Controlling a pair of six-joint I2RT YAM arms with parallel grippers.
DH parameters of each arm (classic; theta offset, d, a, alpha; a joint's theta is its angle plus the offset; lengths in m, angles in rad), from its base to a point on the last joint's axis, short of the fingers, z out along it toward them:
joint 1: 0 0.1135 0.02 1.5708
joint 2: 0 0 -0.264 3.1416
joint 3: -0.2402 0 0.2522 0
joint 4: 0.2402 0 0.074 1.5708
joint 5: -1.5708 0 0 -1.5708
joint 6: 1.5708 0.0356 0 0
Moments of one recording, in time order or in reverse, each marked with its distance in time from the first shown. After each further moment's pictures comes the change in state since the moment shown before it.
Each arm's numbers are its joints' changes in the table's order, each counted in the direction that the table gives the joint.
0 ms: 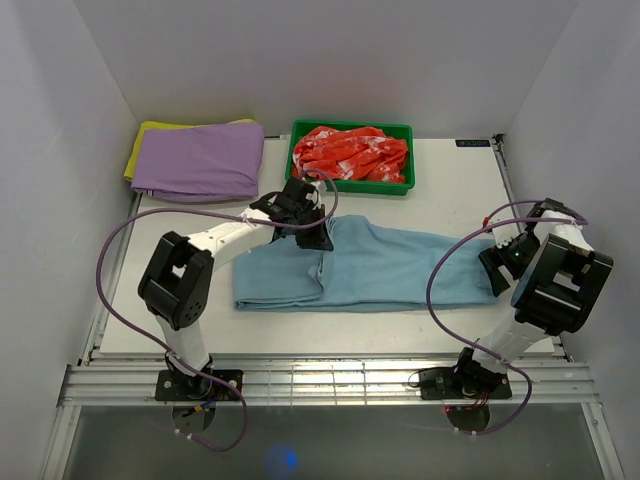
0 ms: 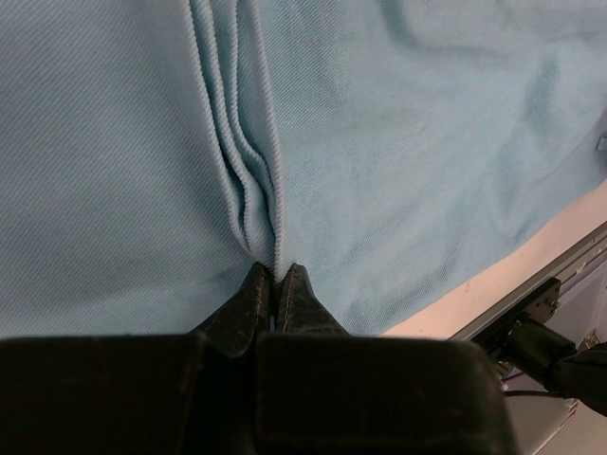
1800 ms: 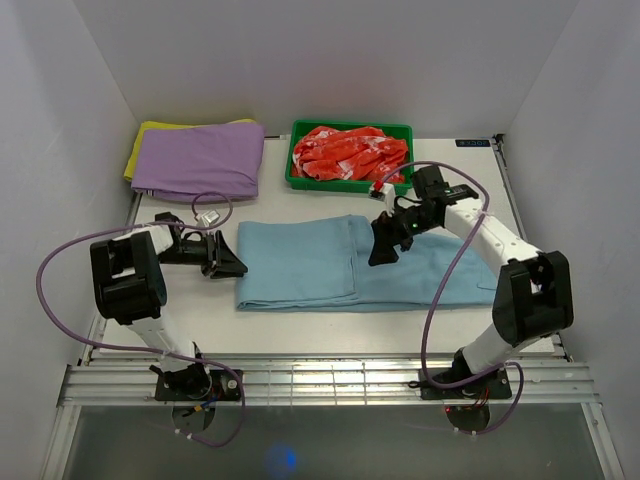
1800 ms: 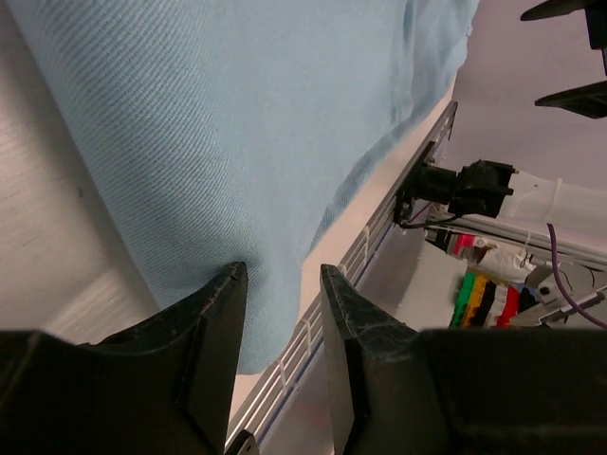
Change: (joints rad) left arm 0.860 0.041 0.327 0.381 -0.785 0.790; right arm 0.759 0.135 -0.105 -0.098 0.675 0.446
